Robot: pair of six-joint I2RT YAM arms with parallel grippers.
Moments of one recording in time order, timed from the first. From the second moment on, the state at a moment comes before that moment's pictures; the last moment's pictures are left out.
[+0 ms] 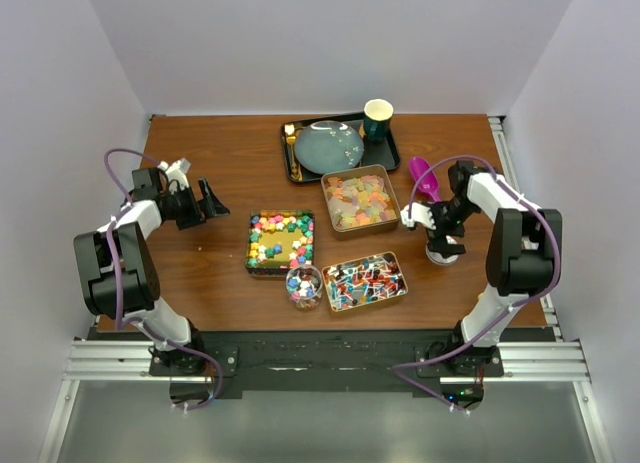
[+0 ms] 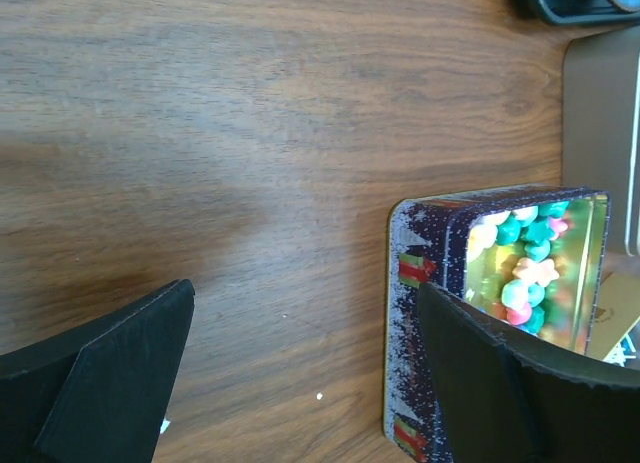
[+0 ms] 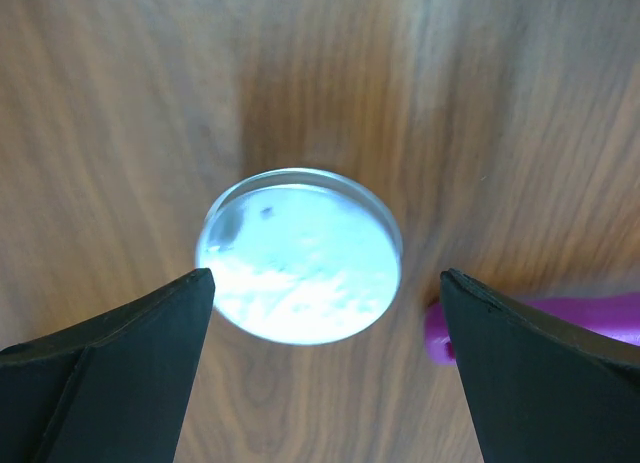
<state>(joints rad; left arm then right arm) 0.29 1.64 0.92 -0.26 0.64 -0.12 -0.03 1.77 1.20 -1.06 -0.28 -1.68</state>
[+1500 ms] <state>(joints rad) 0.29 1.58 0.86 -0.27 0.61 -0.07 -0.05 1.70 1.15 -1.03 -0.24 -1.71</state>
